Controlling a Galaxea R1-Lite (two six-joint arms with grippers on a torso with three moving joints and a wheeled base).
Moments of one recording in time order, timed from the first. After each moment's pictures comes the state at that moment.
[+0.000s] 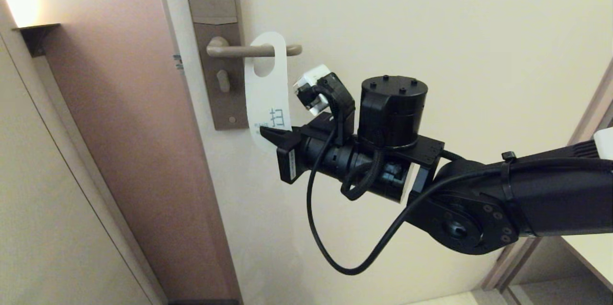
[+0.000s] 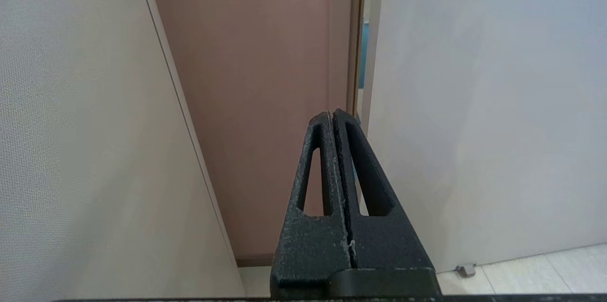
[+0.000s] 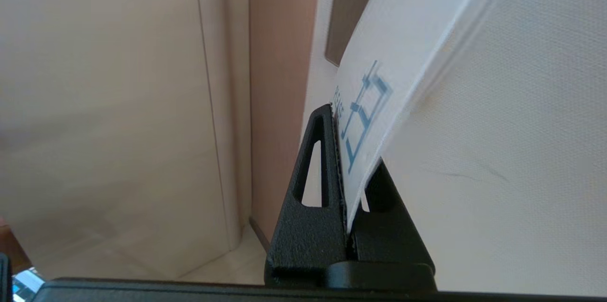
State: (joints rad) left arm 0.01 0.00 0.00 0.01 -0.01 0.01; right arm 0.83 1.99 -1.24 -0.71 0.14 -0.03
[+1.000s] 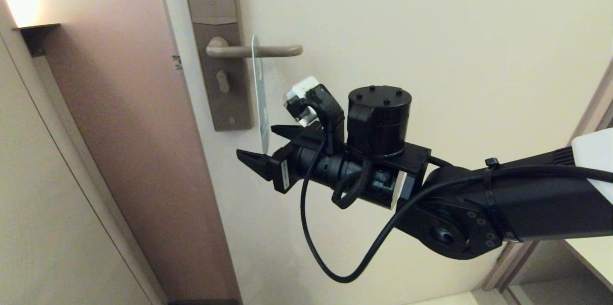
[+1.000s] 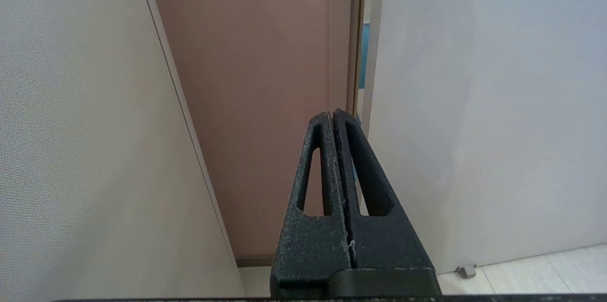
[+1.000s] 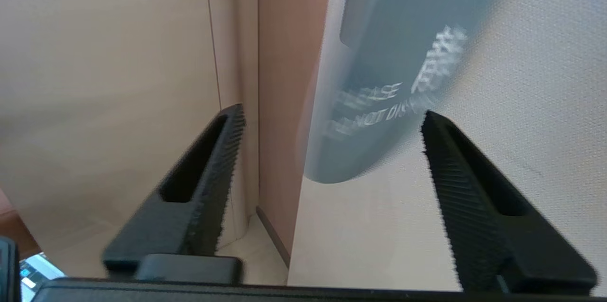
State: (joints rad) left arm 0.01 0.00 0.00 0.01 -0.01 0.01; right arm 0.84 2.02 -1.24 -0.71 0.14 -0.02
